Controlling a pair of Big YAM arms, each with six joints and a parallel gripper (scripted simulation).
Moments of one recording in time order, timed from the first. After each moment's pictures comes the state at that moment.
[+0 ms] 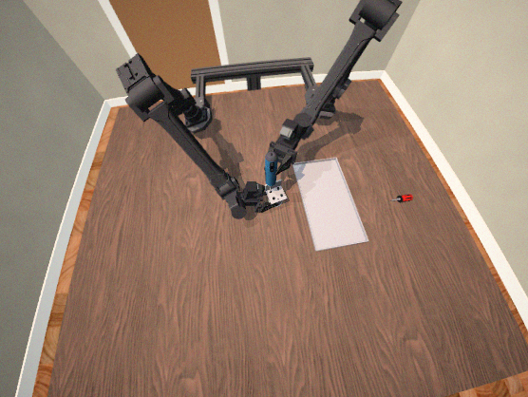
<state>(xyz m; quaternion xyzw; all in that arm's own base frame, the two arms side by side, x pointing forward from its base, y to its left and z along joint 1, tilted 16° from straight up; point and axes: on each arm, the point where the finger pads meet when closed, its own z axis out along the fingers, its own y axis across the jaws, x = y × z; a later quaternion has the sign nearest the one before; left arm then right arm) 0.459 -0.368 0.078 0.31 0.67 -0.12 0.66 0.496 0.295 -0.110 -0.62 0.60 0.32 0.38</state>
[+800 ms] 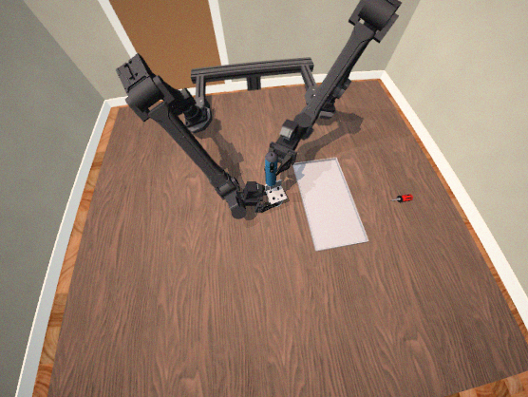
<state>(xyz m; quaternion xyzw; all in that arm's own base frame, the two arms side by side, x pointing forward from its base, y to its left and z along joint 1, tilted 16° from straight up) 0.459 -0.367 0.076 0.31 0.67 -0.12 0.67 0.496 0.295 -0.110 -0.62 0.60 0.32 0.38</state>
